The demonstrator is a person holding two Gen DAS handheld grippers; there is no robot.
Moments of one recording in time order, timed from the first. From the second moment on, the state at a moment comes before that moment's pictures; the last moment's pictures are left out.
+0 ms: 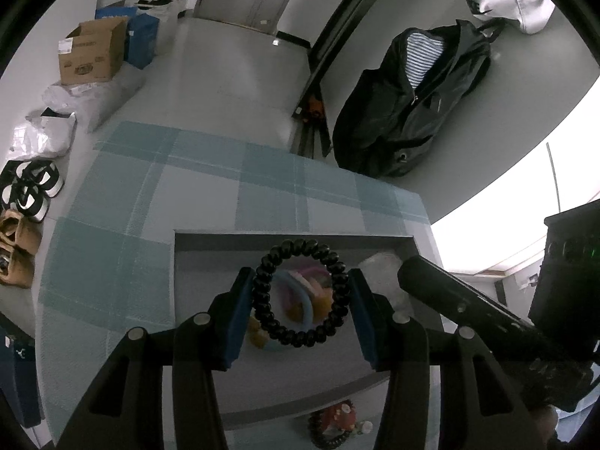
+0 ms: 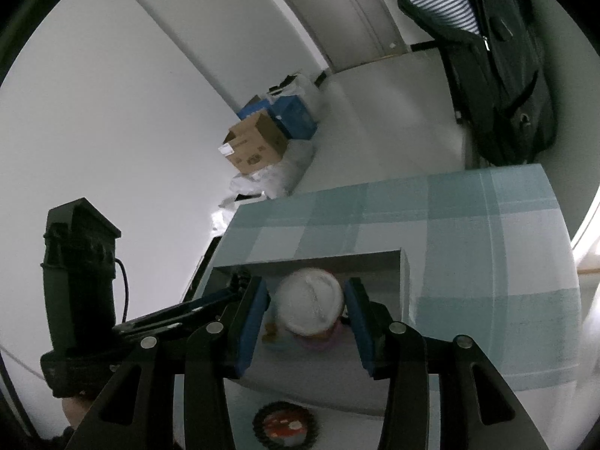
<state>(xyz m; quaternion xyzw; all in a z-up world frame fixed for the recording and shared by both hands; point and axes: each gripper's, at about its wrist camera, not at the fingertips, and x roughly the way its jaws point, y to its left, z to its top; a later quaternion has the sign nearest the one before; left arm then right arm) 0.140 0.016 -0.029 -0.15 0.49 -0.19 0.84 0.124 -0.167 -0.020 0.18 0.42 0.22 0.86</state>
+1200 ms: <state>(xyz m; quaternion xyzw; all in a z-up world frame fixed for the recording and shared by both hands) 0.082 0.033 -0.004 -0.12 0.43 -0.17 0.88 0.057 -0.192 0.001 0.14 0.38 0.21 0.89</state>
